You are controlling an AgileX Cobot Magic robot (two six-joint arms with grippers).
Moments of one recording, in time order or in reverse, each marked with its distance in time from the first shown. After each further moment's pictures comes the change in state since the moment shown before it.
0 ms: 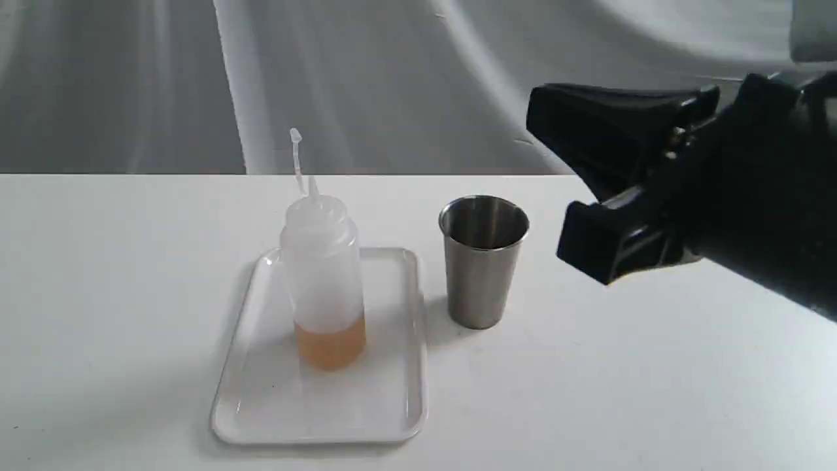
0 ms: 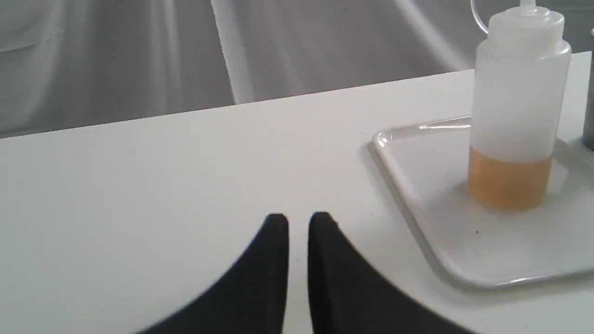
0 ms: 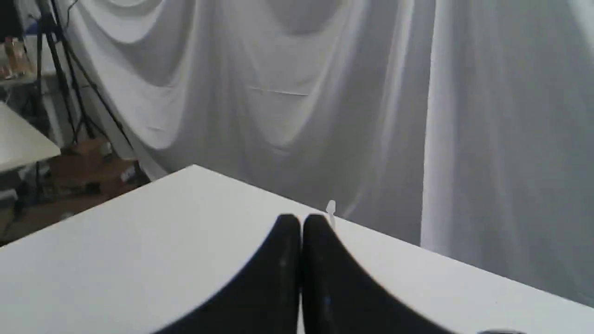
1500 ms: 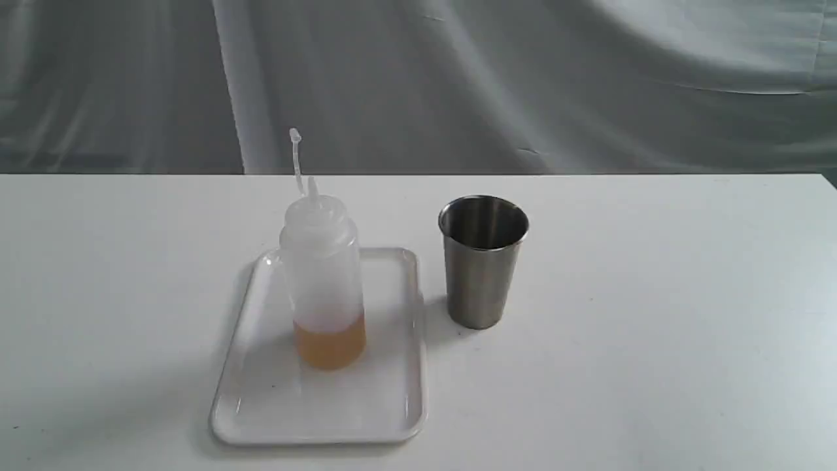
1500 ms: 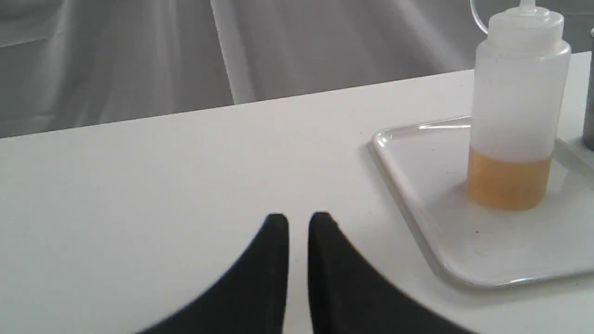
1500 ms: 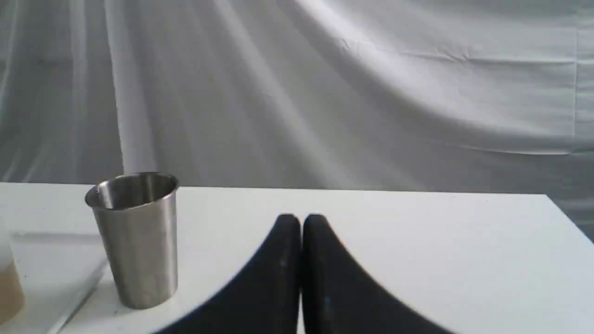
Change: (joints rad) left arm 0.000 0.000 0.000 0.000 0.000 0.000; right arm -0.613 -0.820 0.654 -0.083 0.142 -0.011
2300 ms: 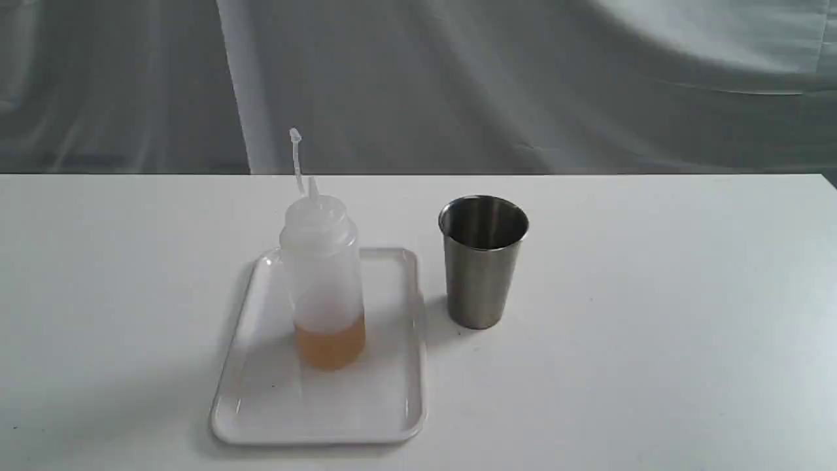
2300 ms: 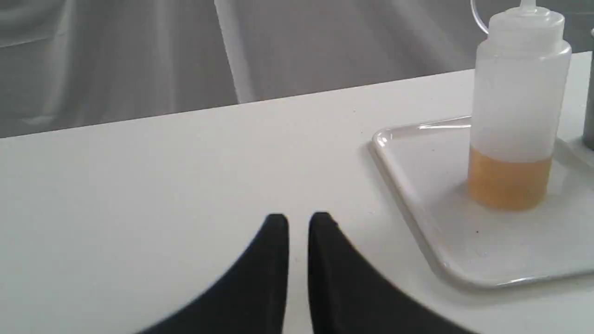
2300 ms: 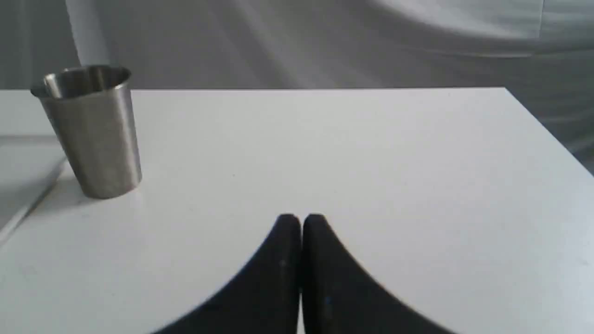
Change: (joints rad) left arm 0.000 0.000 0.000 0.000 0.000 0.000; right arm -0.001 -0.195 0.002 0.000 0.393 -0.004
